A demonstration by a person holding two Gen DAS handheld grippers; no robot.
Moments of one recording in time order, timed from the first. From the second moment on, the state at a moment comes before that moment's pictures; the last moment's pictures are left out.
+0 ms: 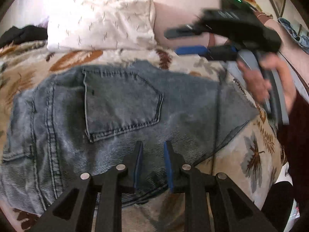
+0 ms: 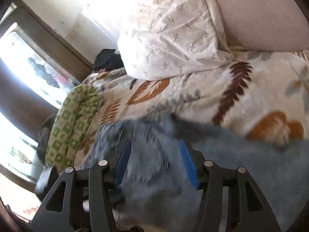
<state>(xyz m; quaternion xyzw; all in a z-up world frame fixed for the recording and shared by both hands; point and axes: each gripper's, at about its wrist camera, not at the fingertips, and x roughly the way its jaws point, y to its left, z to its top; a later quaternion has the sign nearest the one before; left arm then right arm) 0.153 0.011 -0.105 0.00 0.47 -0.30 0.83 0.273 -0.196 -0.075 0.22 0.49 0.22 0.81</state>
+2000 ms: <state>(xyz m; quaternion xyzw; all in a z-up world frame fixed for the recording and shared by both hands) 0.124 0.038 -0.069 0.01 0.41 -0.25 0.88 0.171 -0.215 0.011 0.11 0.41 0.11 0.90</state>
